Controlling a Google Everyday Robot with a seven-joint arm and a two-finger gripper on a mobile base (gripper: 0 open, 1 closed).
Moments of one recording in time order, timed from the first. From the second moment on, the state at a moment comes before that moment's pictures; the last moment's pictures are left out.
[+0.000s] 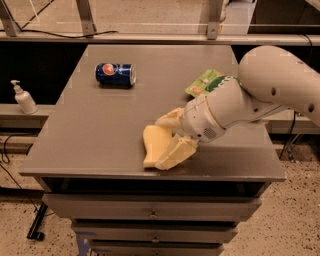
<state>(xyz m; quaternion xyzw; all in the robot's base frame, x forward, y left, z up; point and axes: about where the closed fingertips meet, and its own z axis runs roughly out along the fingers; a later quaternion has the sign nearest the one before) 0.467 -0.014 0.829 -0.65 0.65 0.26 0.30</state>
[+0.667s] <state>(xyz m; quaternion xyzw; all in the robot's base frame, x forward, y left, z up) 0.474 -0.022 0.848 -0.65 0.65 0.25 0.30</state>
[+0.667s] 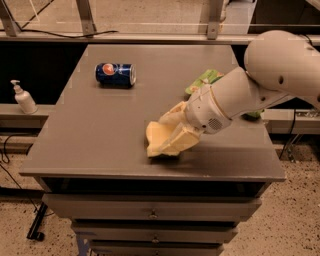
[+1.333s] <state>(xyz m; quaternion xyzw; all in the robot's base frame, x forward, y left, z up) 0.479 -0.028 0.978 -0.63 0.65 0.23 0.36</state>
